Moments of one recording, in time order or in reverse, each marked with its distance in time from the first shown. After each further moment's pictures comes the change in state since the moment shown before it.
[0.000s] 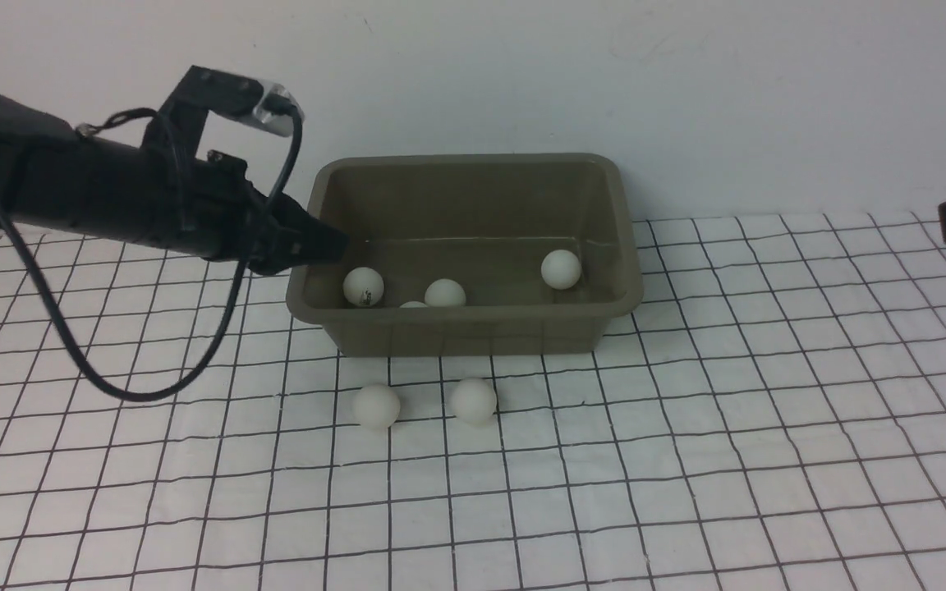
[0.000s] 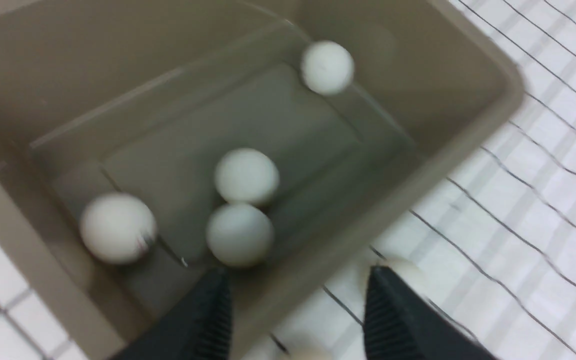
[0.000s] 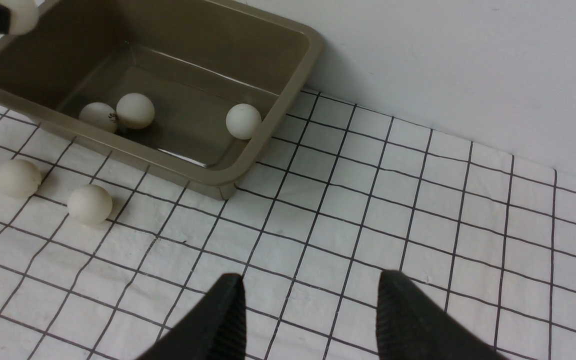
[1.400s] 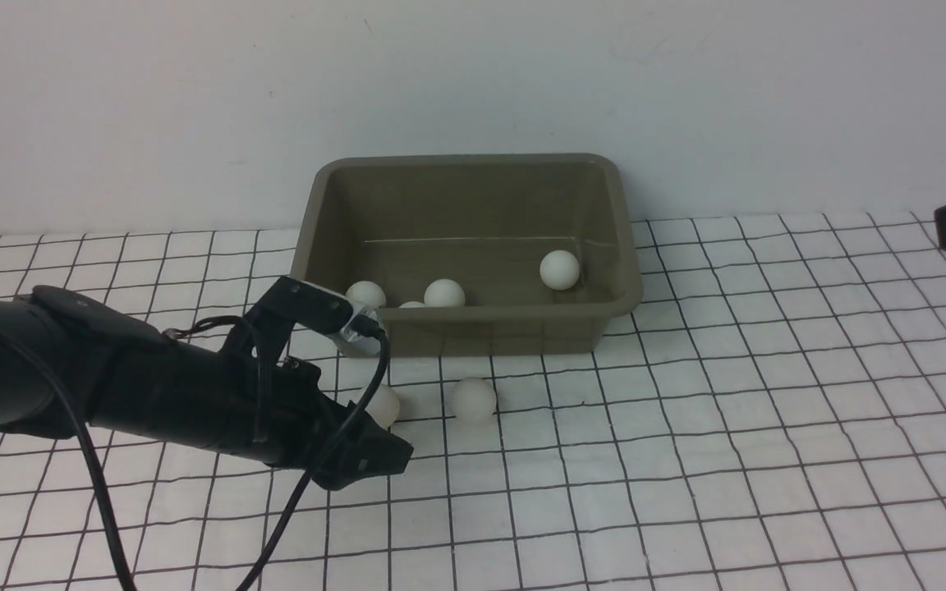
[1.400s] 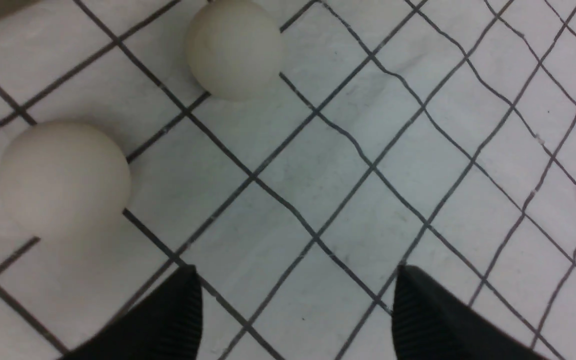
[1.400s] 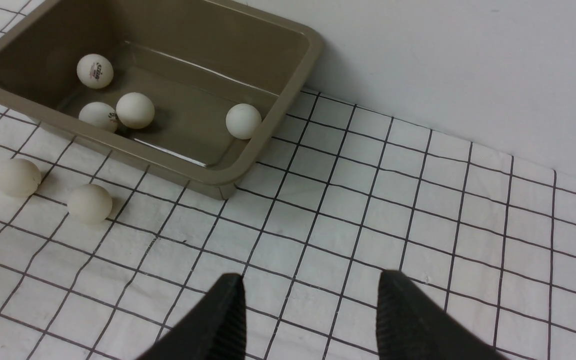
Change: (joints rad) right arm 0.000 0.000 0.000 0.007 0.015 0.000; left arm -0.171 -0.066 0.446 -0.140 -0.141 0.129
